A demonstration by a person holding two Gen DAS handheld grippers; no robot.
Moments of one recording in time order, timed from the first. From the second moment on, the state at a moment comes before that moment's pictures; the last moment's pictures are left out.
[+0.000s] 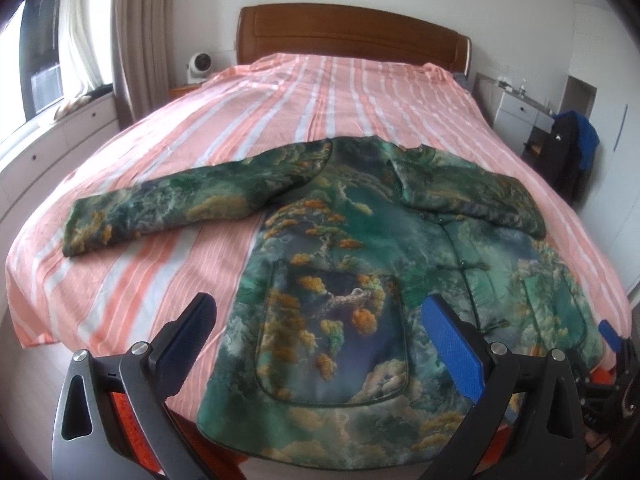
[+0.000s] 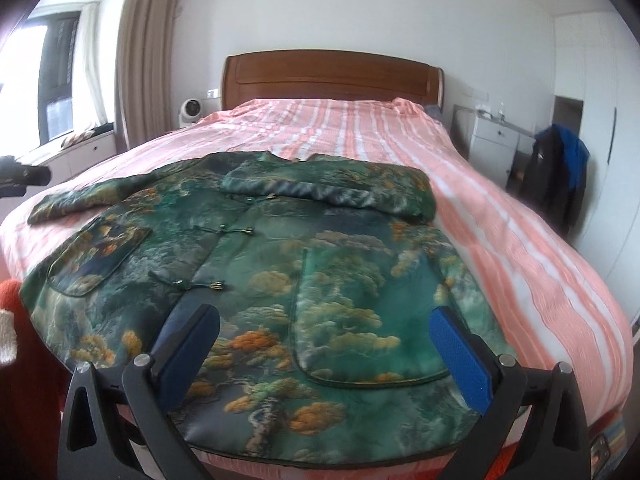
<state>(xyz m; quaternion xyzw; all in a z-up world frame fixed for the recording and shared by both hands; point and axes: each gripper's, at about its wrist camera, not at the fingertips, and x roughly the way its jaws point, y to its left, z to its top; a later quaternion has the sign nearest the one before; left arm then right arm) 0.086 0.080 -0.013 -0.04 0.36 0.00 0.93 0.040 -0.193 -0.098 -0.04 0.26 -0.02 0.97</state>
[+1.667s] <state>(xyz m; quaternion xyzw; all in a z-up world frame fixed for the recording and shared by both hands) 0.306 0.223 0.087 -0.11 0.27 0.05 0.96 0.045 -0.149 -0.118 -0.08 0.29 0.03 0.95</state>
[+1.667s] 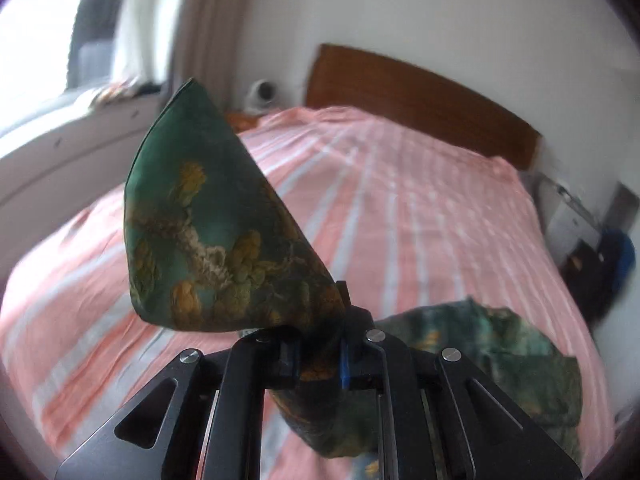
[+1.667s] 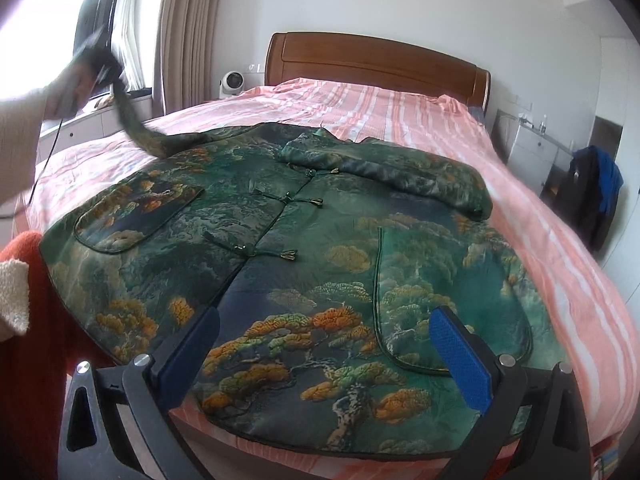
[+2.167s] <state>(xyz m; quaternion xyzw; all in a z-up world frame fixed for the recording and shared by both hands) 0.316 -0.135 -0.045 0.20 0.40 -0.19 0.87 0.030 -0.190 -0.111 -0.03 0.27 0.00 0.96</state>
